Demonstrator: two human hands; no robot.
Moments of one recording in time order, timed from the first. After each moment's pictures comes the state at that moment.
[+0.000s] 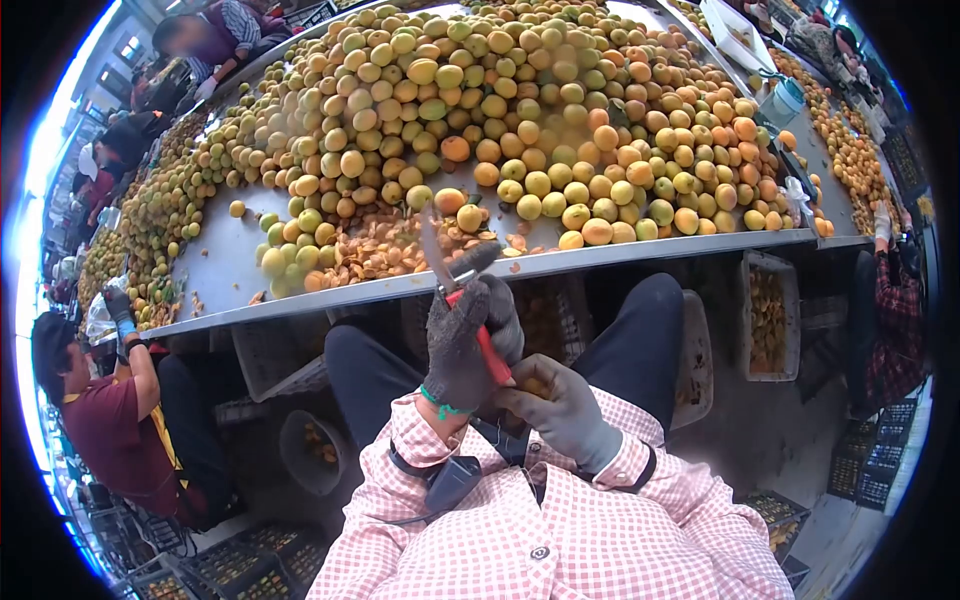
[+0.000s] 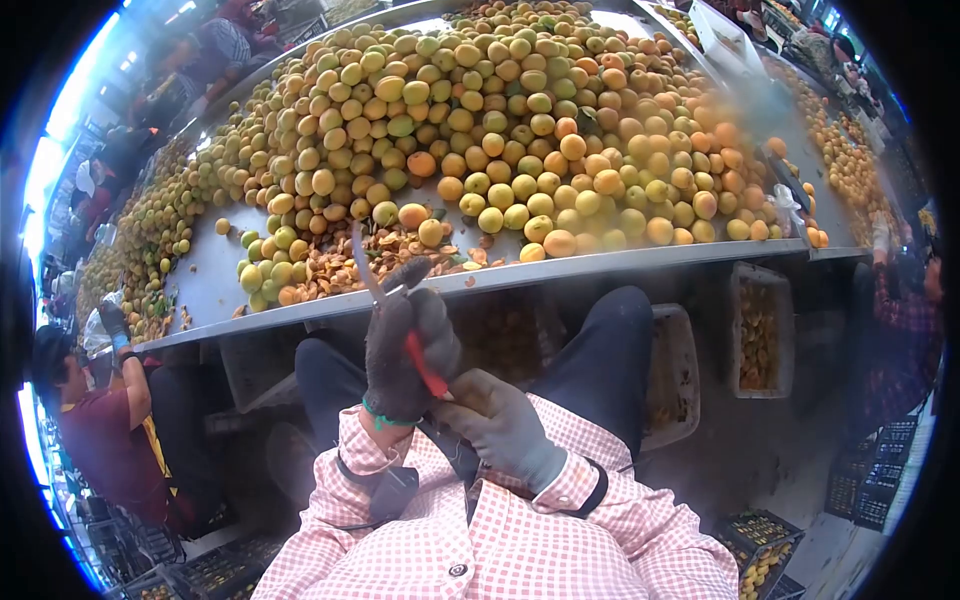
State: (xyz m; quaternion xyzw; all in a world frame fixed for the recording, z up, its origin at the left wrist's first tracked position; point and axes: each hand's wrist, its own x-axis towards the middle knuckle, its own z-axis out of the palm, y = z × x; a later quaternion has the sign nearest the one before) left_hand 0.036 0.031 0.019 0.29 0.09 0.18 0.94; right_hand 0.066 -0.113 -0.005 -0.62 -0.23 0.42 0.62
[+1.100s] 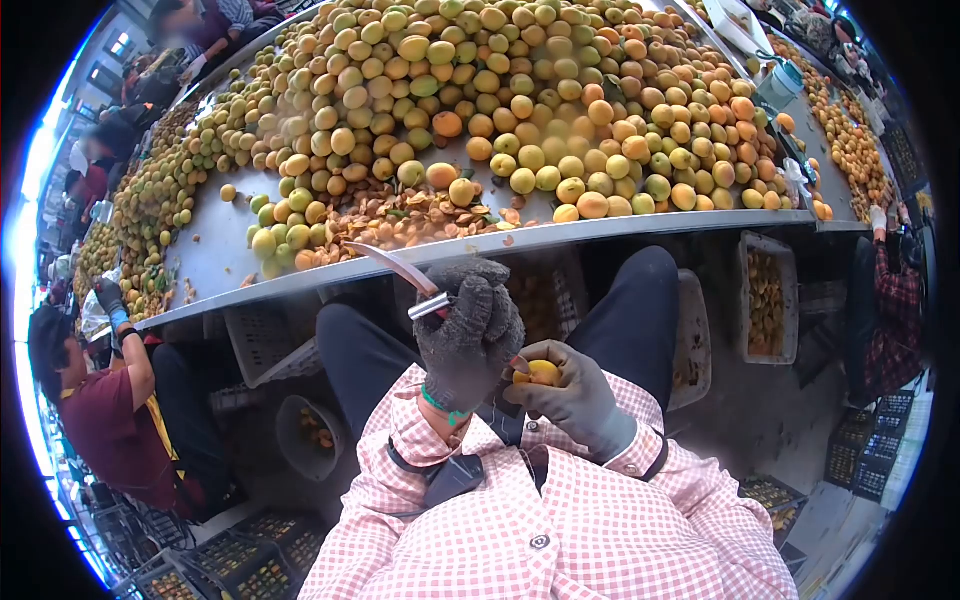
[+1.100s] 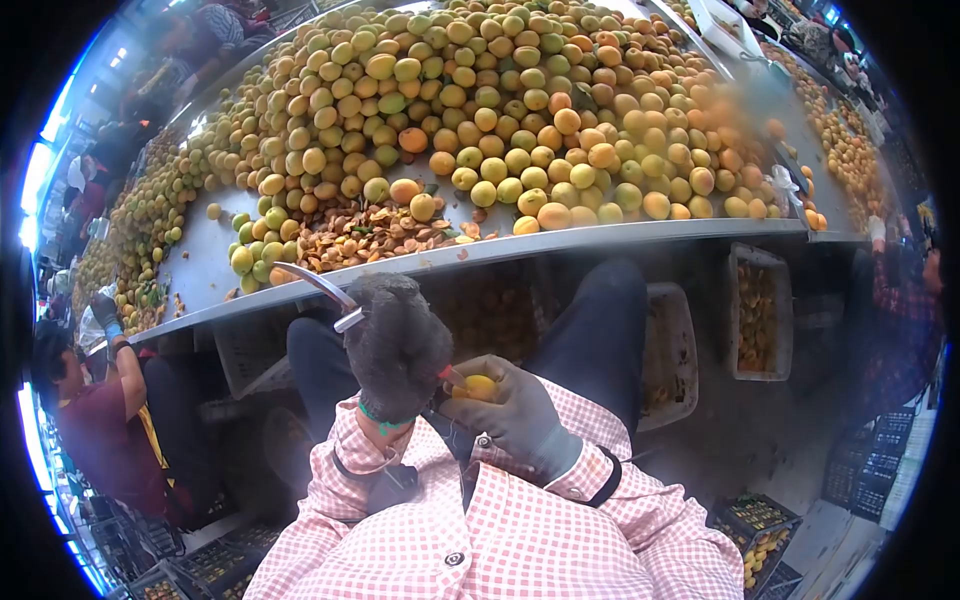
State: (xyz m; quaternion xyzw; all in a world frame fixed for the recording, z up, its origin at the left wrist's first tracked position) left_hand 0.020 0.010 0.026 0.32 0.11 0.27 0.90; right_hand 0.068 -0.131 0.021 -0.57 -0.11 0.55 0.60
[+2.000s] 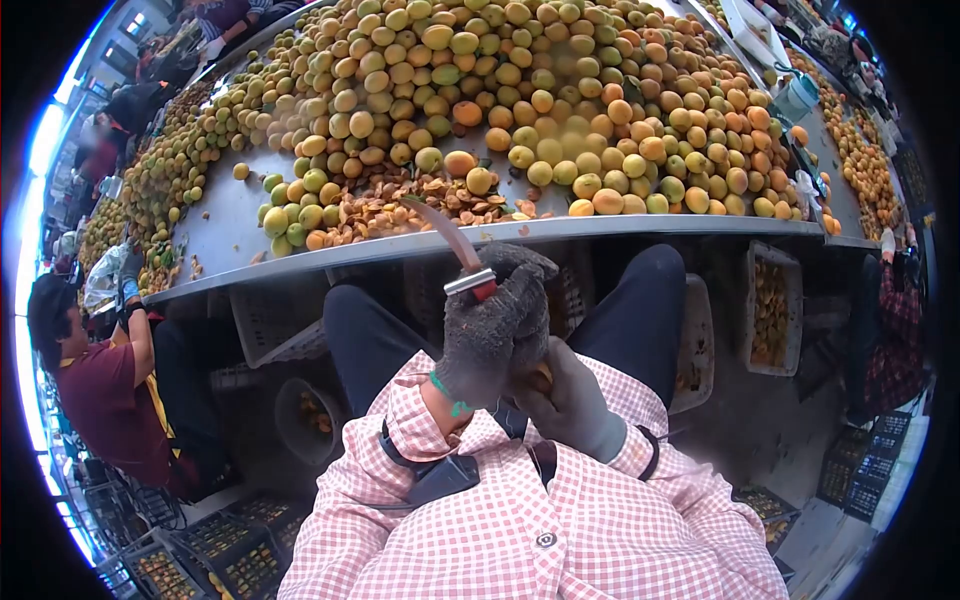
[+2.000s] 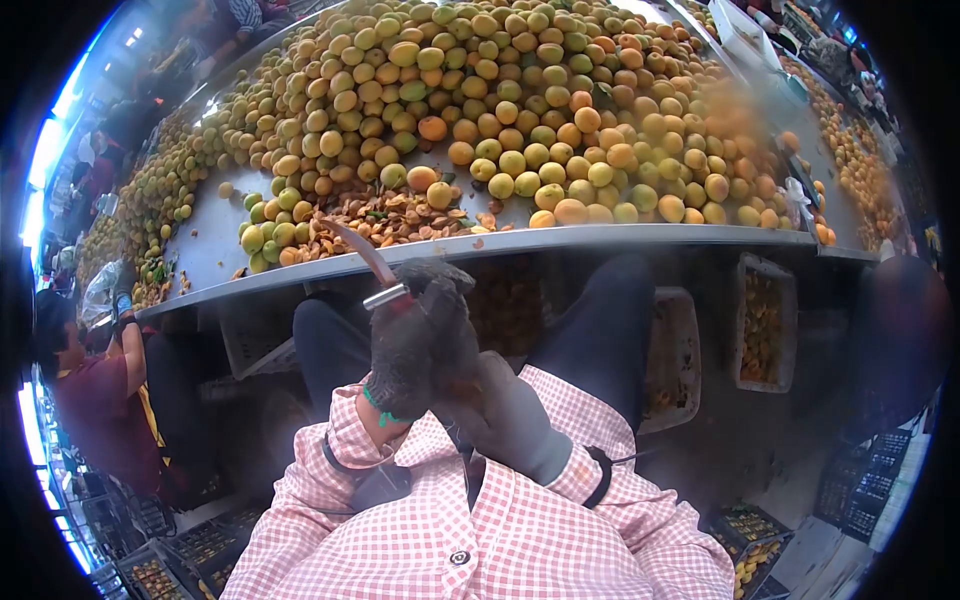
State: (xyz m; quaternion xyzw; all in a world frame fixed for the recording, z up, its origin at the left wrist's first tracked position) left_hand 0.020 0.004 0.044 0.37 0.25 0.17 0.88; right_hand 0.044 -0.132 -0.013 -0.65 -0.33 0.36 0.58
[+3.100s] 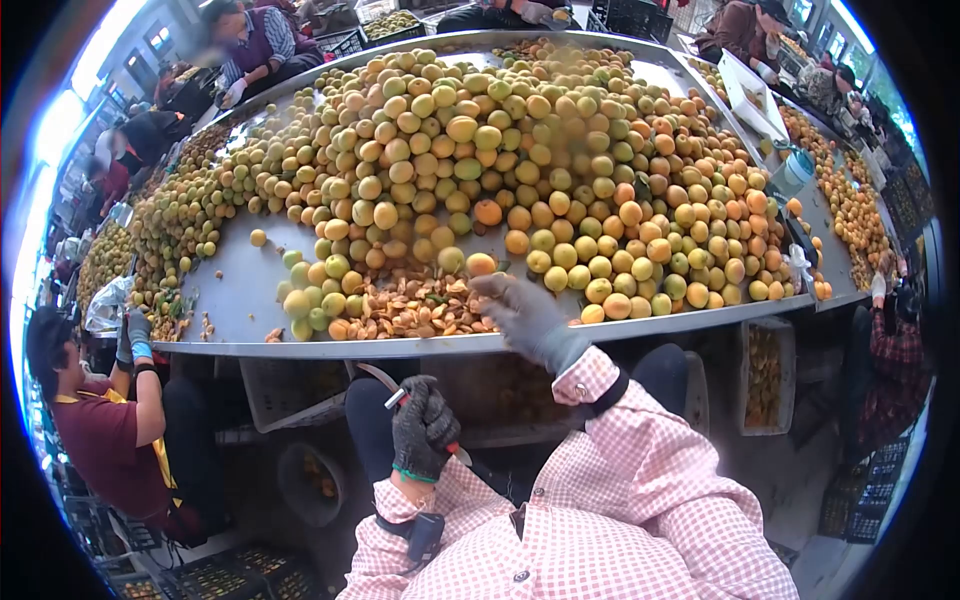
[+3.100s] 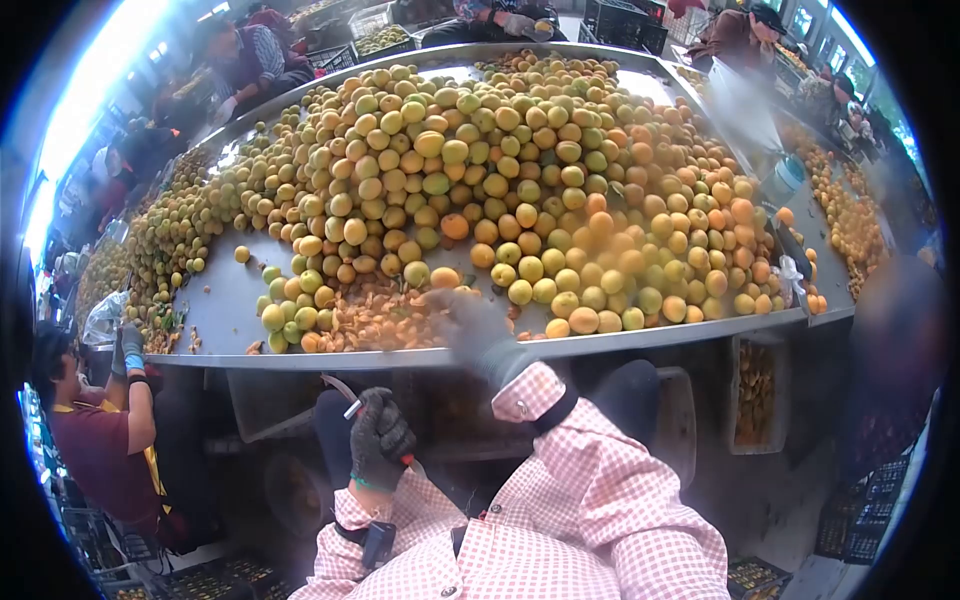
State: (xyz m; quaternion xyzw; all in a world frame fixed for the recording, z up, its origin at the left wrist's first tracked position) left_hand -0.046 0.085 -0.039 0.22 0.29 0.26 0.90; right_hand 0.180 0.047 -0.042 -0.72 -0.45 0.28 0.46
